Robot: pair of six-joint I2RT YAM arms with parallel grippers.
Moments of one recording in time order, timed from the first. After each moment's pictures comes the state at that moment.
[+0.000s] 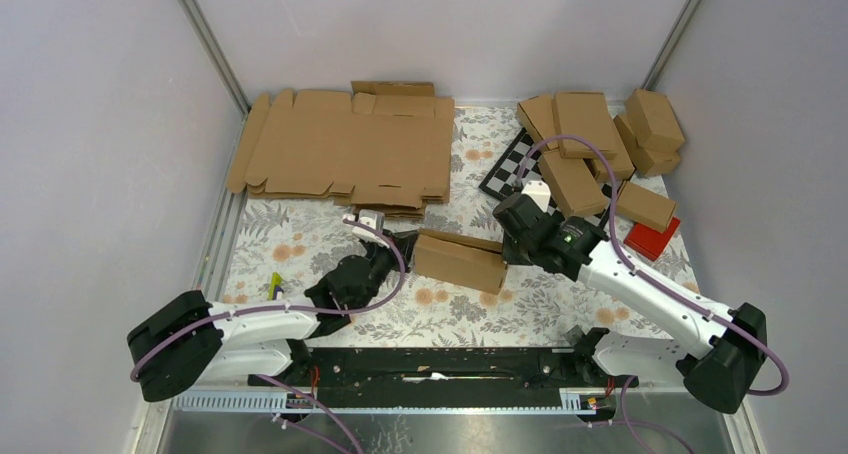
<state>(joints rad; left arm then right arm) -0.98 1.11 0.27 0.78 -0.45 -0.45 0.81 1.14 0.98 -0.87 0.35 0.76</state>
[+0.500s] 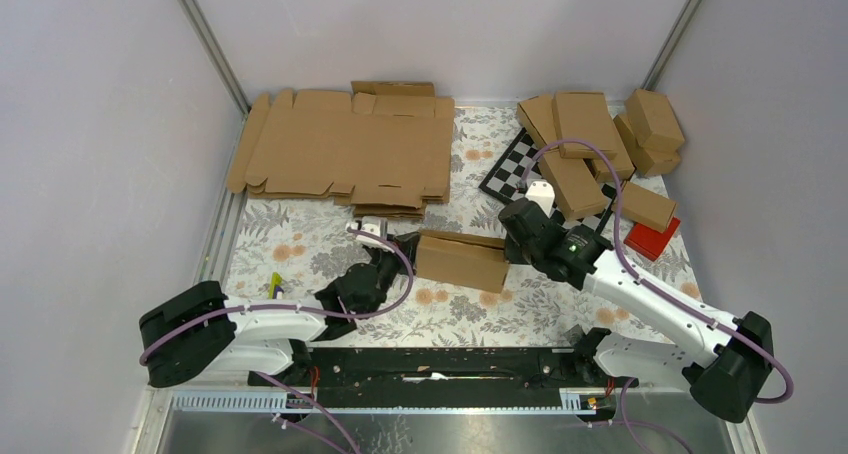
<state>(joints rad) -1.08 1.19 0.27 0.88 -0.63 -0.45 0.80 1.08 0.89 -0.73 0.41 0.72</state>
